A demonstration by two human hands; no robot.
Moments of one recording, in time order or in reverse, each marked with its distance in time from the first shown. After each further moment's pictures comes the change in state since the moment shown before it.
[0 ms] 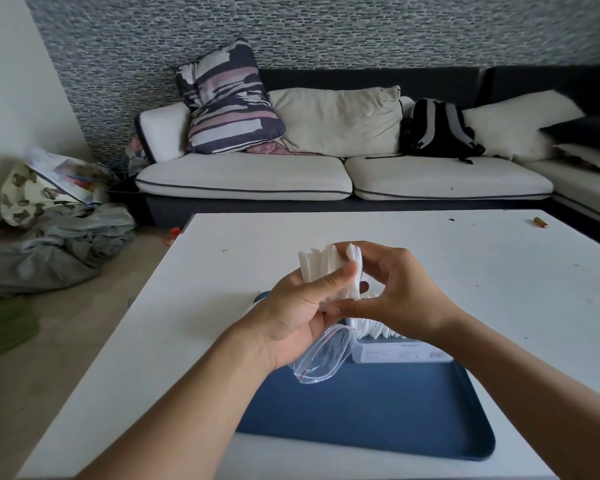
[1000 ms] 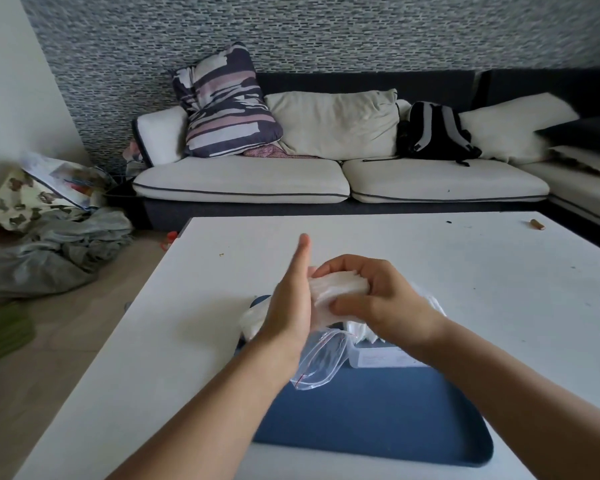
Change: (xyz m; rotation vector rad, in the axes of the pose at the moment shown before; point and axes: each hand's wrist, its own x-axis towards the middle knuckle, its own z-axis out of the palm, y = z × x) left_hand 0.005 -0.003 0.014 0.163 0.380 -0.008; right_hand -0.002 -0.012 0.015 0.416 -0.059 0.226
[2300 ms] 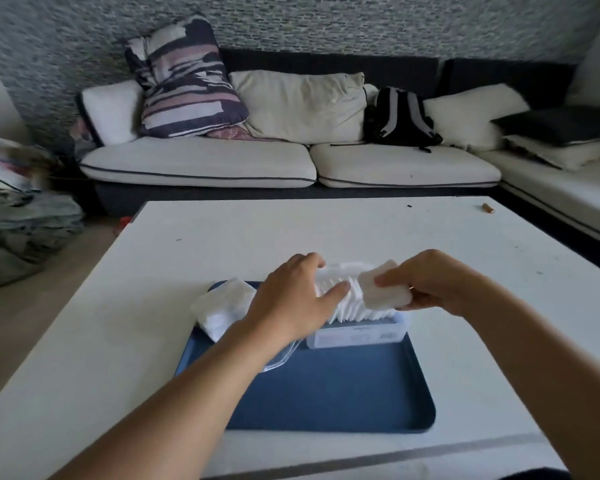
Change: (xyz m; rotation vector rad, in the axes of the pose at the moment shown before) left_hand 0.036 -0.037 0.029 1.250 -0.044 0.476; right_hand -0.021 0.020 -0.115 -0.188 0.472 0.688
